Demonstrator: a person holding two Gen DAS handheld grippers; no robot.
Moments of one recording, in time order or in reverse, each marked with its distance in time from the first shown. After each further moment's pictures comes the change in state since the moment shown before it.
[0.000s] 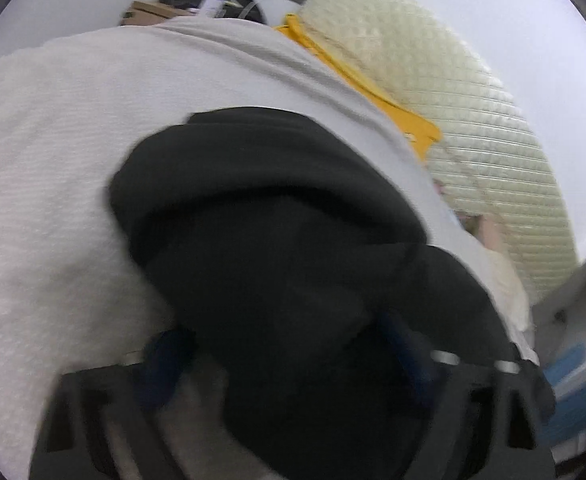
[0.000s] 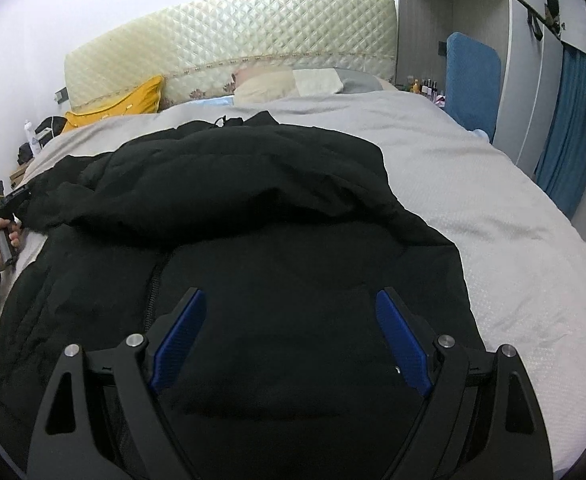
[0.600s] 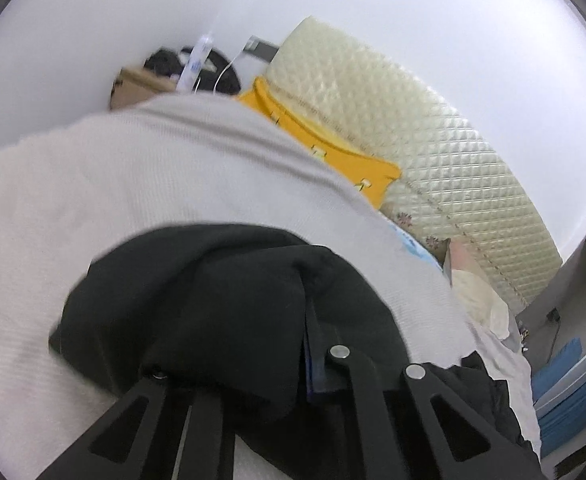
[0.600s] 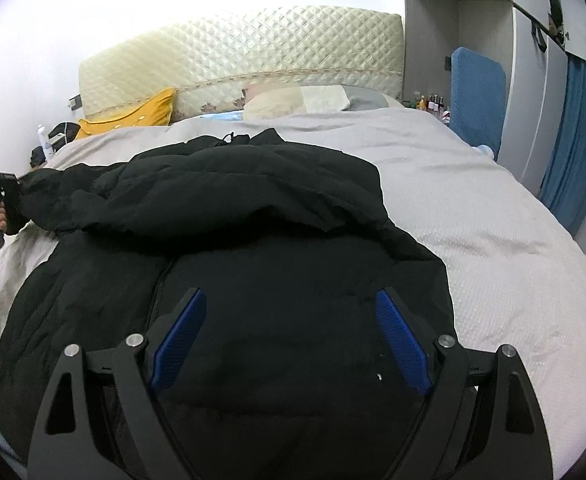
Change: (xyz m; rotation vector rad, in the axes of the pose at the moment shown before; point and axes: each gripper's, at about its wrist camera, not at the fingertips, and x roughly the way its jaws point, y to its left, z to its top) left arm -0.134 -0.072 0.007 0.091 -0.175 0.028; right arm -0.022 -0.015 0.002 -0.019 -0.053 0.055
